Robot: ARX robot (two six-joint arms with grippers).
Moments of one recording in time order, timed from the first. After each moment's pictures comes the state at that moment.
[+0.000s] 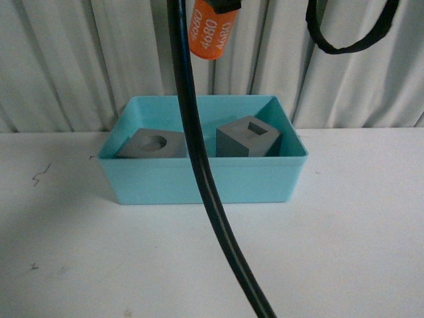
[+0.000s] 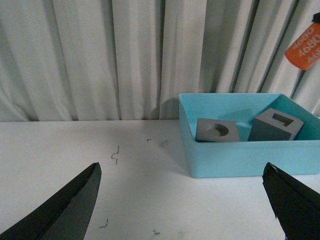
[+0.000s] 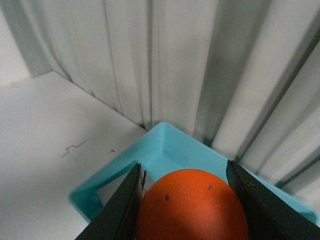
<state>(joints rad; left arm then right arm) 0.00 0.01 0.01 0.00 0.00 -0.01 0.40 1.87 1.34 0.34 -0.33 -0.18</state>
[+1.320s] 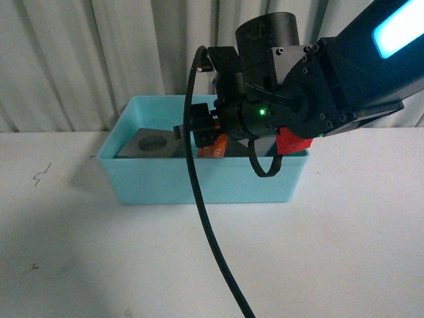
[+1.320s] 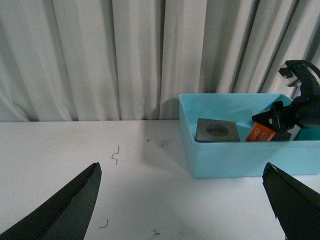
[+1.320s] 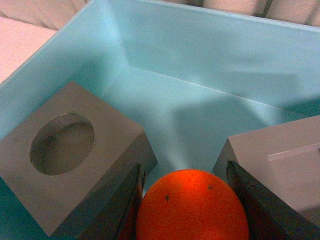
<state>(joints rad) 0.00 0.01 0.01 0.00 0.00 -0.01 0.43 2.35 1.58 0.30 -0.11 0.02</state>
